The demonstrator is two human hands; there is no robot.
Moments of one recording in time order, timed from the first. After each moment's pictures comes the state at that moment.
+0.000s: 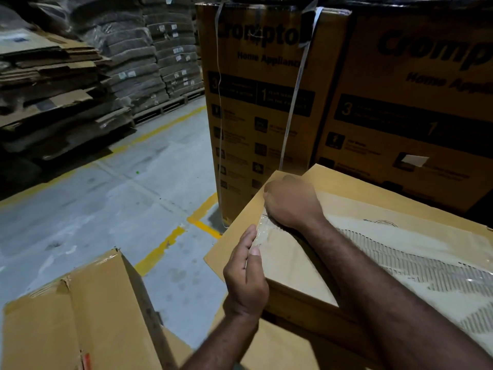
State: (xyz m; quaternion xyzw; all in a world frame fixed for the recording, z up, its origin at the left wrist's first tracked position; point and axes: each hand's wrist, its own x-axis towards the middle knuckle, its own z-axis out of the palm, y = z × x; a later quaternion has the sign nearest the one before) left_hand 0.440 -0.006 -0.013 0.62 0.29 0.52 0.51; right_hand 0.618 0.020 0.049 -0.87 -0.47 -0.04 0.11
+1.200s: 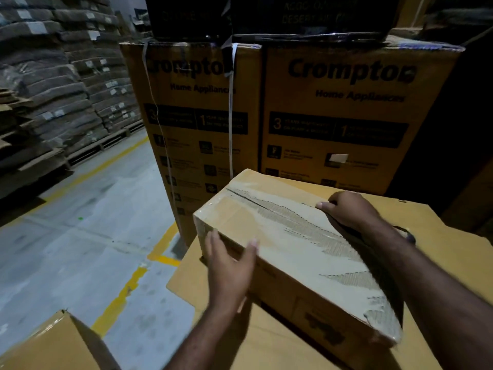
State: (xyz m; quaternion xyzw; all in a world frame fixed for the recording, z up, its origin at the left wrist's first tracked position) left_hand 0.471 0.000 0.023 0.75 0.32 0.29 0.51; right_hand 0.729 -0.166 0.075 -0.96 -0.24 0.01 0.13
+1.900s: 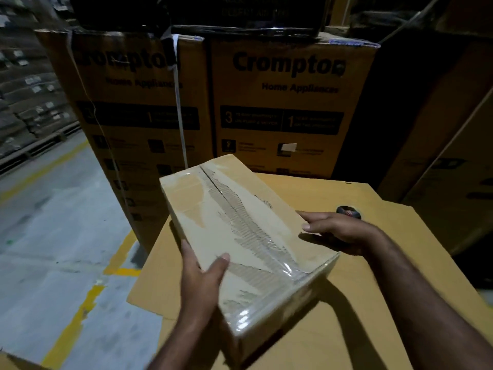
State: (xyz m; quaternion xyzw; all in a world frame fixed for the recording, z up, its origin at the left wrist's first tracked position) left_hand 0.447 -0.027 0.032 0.66 0.27 0.21 0.67; right_hand 0.642 -0.258 0.096 -0.72 -0.16 0.40 0.55
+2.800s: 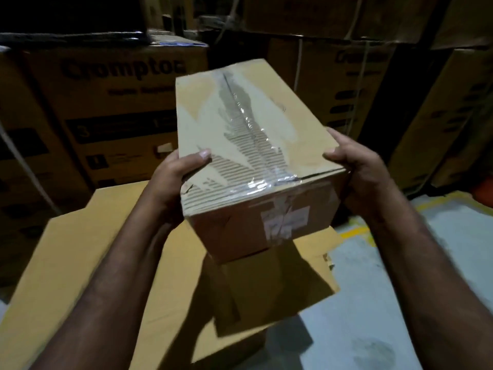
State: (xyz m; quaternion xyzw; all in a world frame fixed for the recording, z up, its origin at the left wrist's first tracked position) left_hand 0.529 -0.201 0.191 0.61 -0.08 -0.03 0.79; right_hand 0.515 -0.491 0.201 -0.64 -0.07 -0.06 0.77
